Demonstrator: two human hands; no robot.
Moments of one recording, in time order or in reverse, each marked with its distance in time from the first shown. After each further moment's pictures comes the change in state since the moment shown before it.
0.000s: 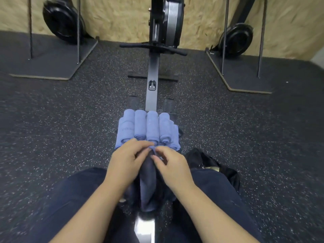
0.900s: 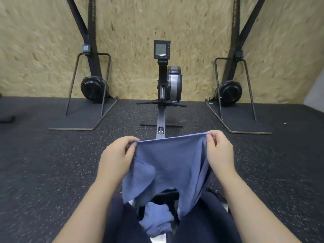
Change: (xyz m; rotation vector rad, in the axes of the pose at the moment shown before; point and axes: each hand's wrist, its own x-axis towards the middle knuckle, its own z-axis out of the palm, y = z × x) left_hand -0.029 0.109 -0.135 0.144 0.315 0.029; right_hand -0.018 -0.085 -0.152 0.070 0.521 0.007
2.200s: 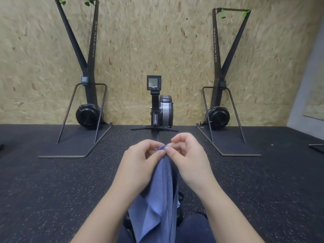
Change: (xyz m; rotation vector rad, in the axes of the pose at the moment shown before) left_hand -0.007 0.120 -0.040 -0.376 -0.095 0.137; right_hand -0.048 -0.135 -0.033 0.477 -0.275 -0.215
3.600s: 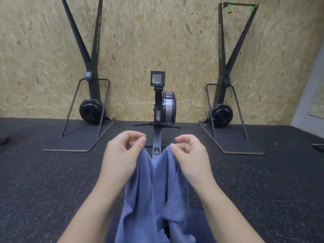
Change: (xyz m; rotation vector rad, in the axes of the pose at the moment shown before) left_hand -0.003 -0.016 -0.025 -0.178 0.253 -0.079; right_hand -0.005 0.009 0.005 -0.066 0.091 0.099
